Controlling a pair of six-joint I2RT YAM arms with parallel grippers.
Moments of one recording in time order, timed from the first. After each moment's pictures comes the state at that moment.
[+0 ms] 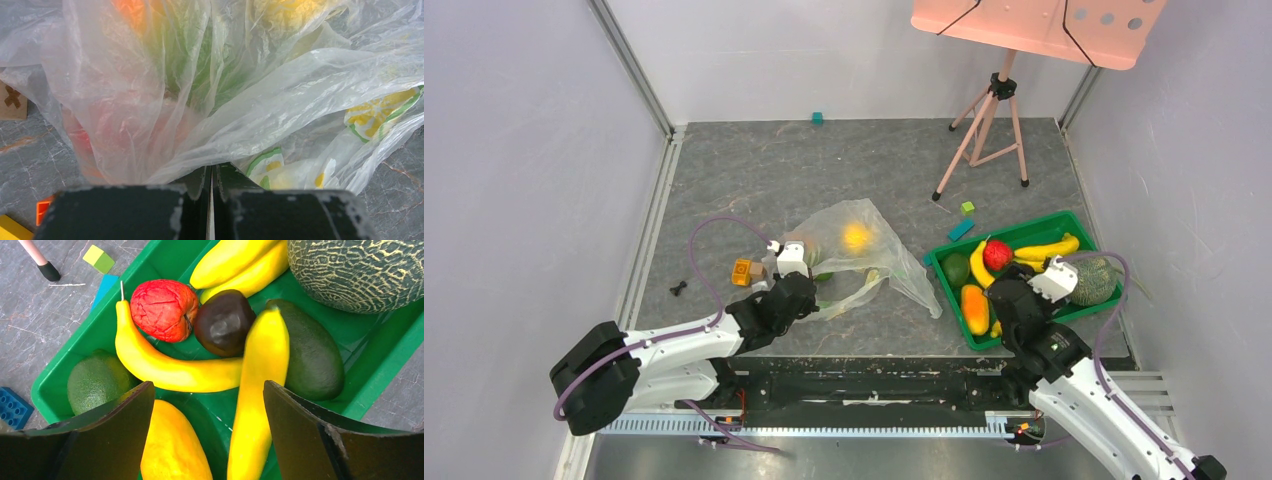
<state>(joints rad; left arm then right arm) -0.92 1.07 0.35 0.06 -0.51 -0.65 0.58 0.42 0.34 -0.69 0.87 0.89</state>
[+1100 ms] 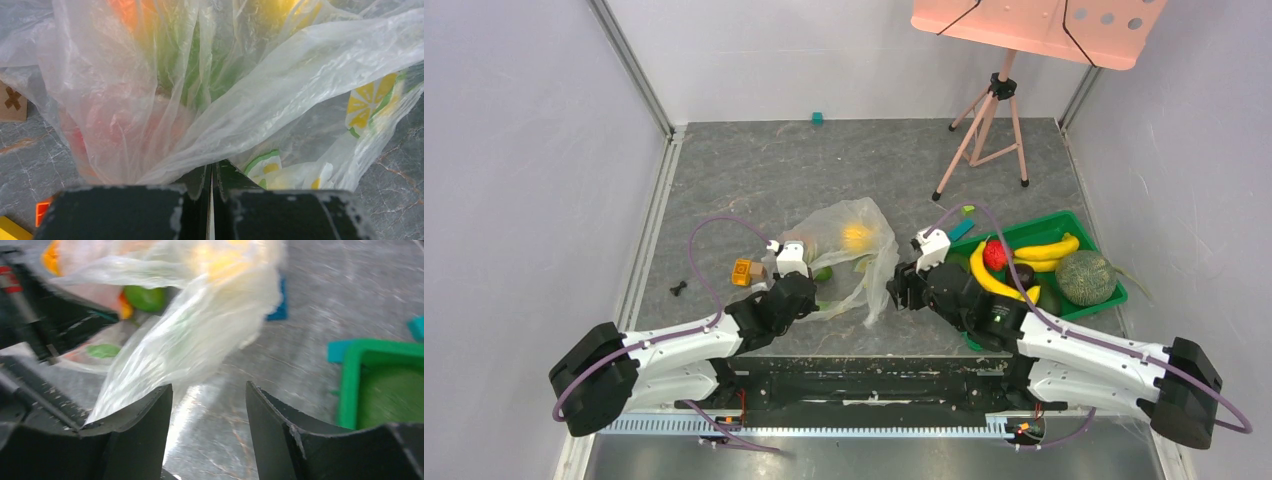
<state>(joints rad) -0.92 1.07 0.35 0.06 -0.51 -0.65 1.00 0.92 0.54 -0.11 0.40 0.42</state>
